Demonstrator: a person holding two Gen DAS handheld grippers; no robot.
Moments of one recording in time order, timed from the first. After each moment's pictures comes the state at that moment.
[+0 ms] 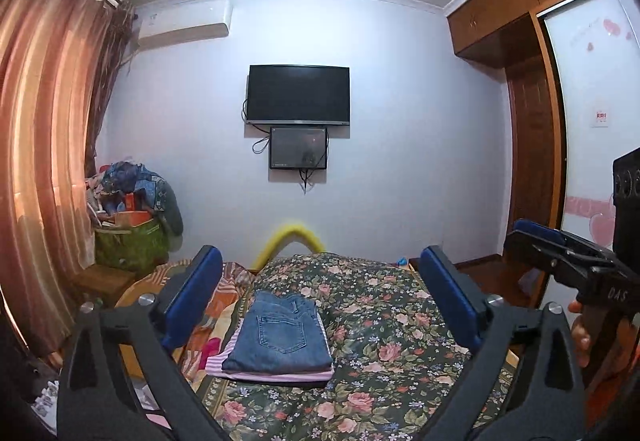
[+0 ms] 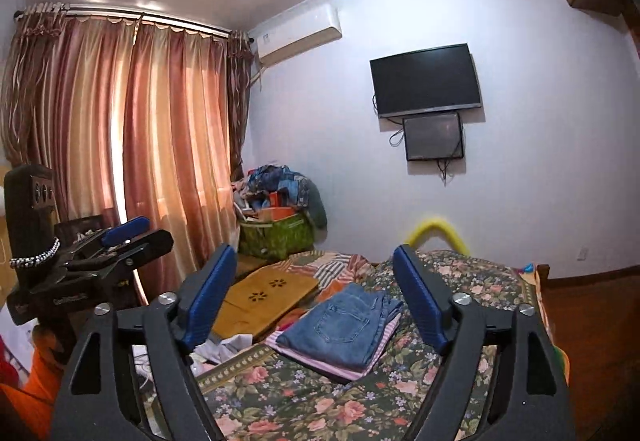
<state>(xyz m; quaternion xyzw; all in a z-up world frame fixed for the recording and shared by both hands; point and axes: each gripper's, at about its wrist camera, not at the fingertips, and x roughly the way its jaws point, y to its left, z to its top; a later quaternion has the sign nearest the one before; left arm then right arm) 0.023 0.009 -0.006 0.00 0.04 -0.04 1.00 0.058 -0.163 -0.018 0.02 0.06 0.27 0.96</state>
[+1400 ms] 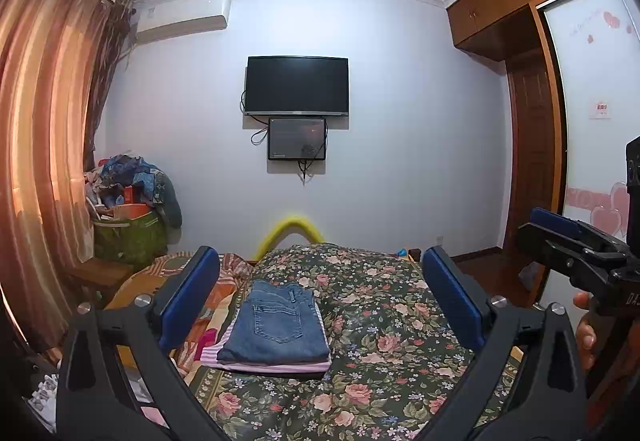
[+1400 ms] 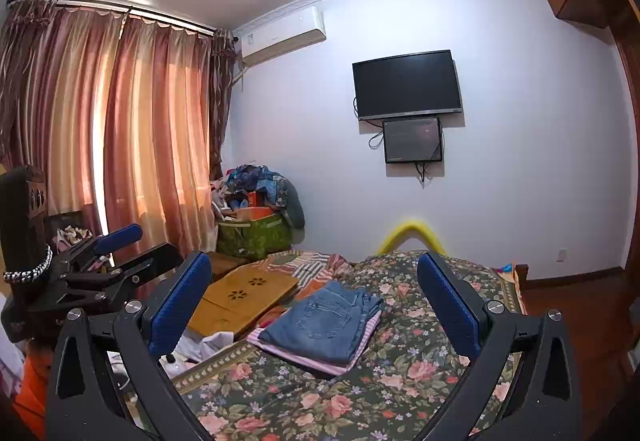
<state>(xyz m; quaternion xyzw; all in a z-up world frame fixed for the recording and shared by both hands) 0.034 0.005 -0.026 0.00 0.05 -0.04 1.00 0.036 -0.162 -0.022 0.01 0.06 0.22 0.97</state>
